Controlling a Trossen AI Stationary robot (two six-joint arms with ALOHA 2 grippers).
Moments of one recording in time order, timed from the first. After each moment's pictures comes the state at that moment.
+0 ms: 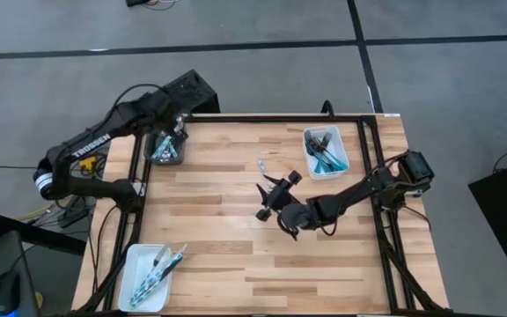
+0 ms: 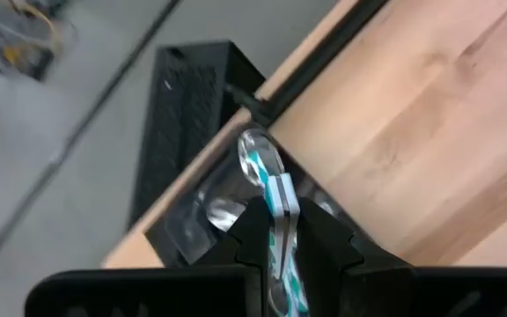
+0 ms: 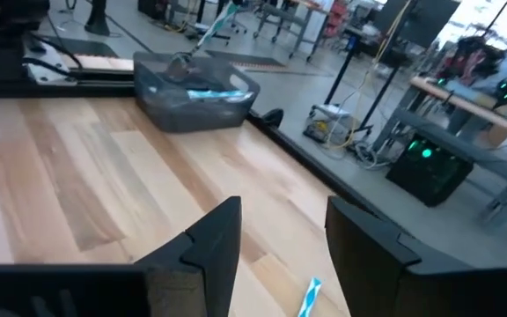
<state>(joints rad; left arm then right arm) 0.73 1.18 1.17 -1.03 -0.40 0.09 0.29 1.75 0.94 0.46 1.07 0.03</state>
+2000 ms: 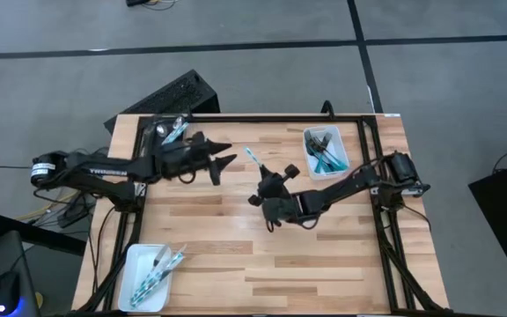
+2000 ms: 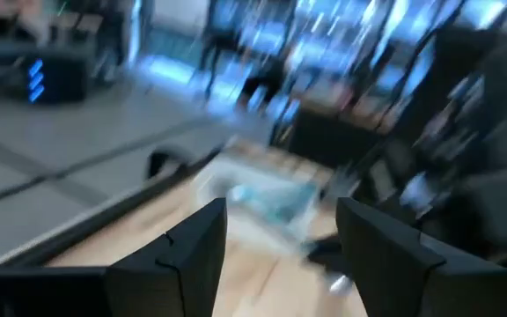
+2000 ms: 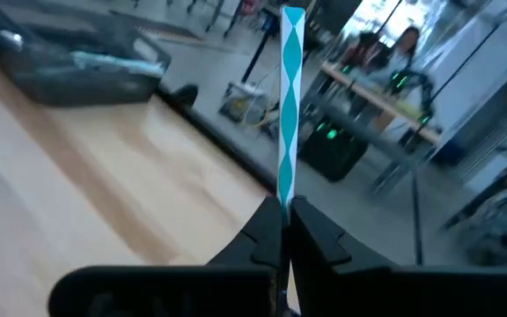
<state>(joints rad) 0.18 1.15 0.54 0.56 -0.19 -0.25 0.21 1.87 1.09 0.29 1.27 0.04</state>
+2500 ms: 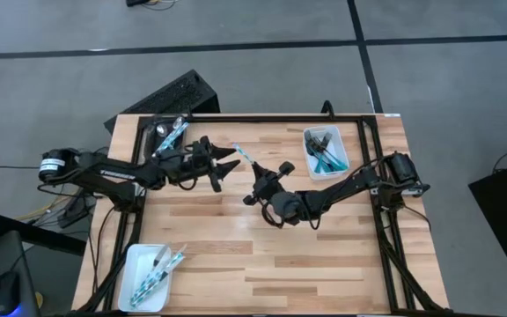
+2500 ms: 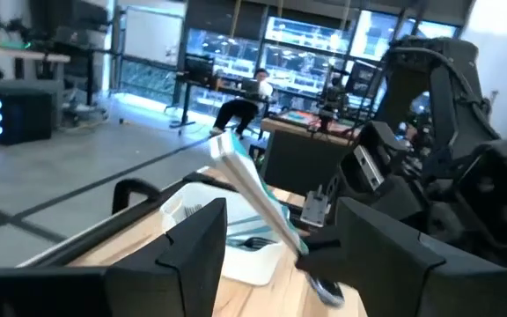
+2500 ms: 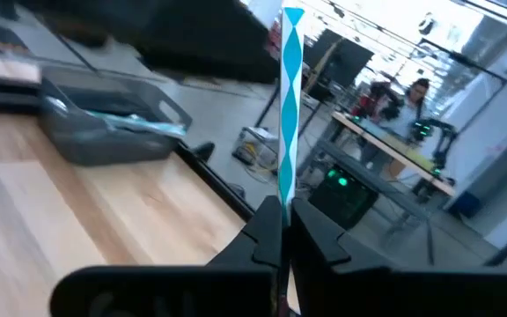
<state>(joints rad) 0.14 1.27 0.49 0.87 -0.16 -0.21 0.22 1.87 1.09 0.69 1.20 -0.37</state>
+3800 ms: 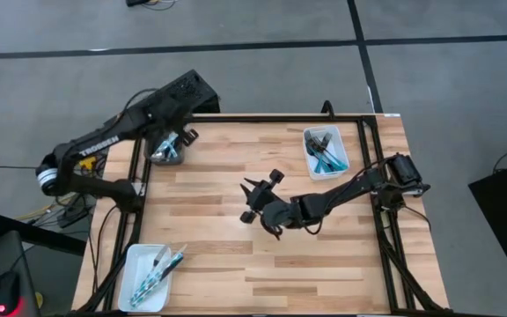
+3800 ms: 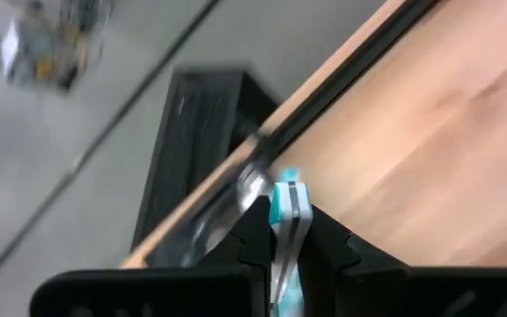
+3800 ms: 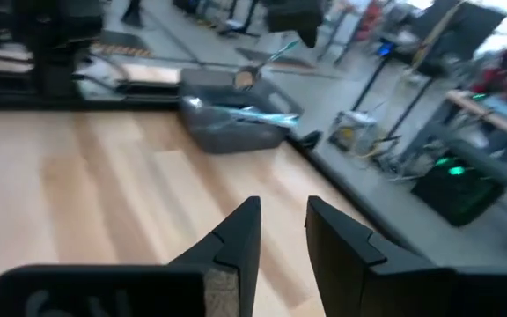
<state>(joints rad) 0.67 1.23 1.12 -0.88 -0.48 0.04 0.27 1.86 1.20 0.30 0.96 -0.02</state>
